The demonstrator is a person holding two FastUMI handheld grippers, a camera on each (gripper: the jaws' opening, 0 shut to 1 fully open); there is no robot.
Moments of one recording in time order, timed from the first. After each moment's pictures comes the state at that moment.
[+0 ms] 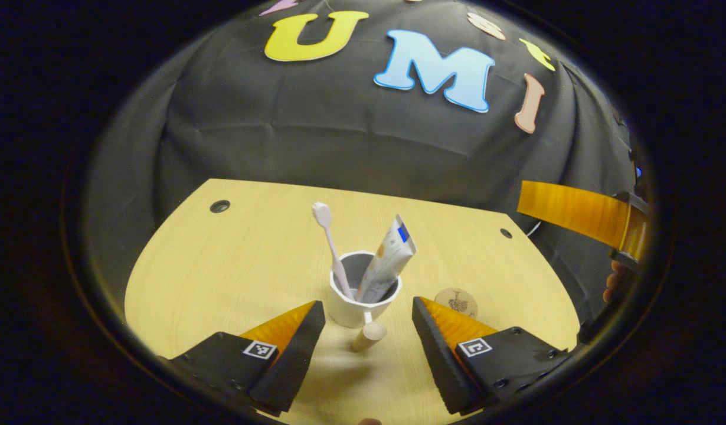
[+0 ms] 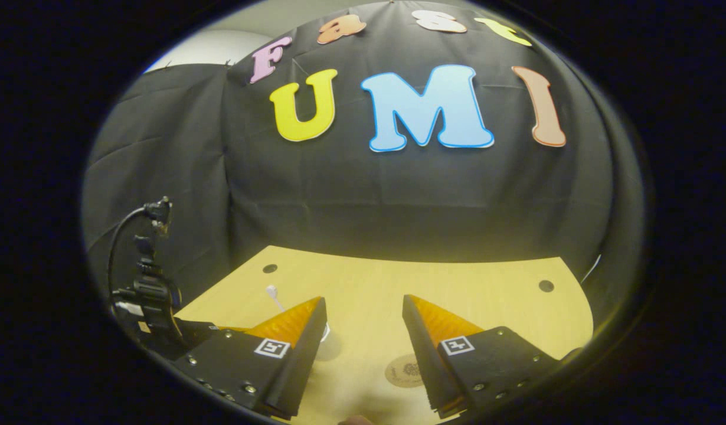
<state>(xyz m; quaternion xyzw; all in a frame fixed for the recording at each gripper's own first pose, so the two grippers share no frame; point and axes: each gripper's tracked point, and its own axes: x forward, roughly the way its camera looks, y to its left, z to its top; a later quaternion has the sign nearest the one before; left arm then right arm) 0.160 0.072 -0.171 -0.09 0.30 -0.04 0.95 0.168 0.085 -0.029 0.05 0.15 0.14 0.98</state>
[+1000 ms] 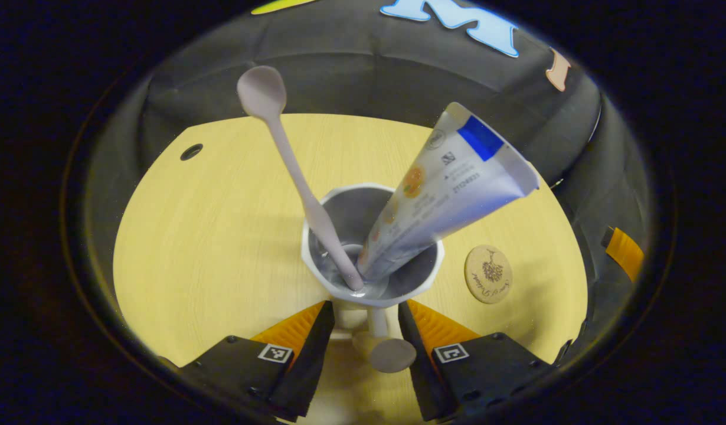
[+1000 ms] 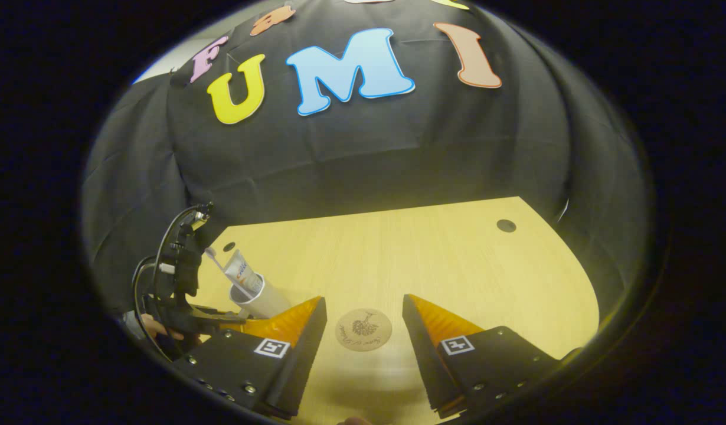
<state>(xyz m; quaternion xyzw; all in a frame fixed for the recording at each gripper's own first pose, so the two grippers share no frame) 0.185 0.076 -0.278 -0.09 0.46 -0.02 0.88 0.147 0.005 -0.112 0.11 0.24 0.06 0.96</state>
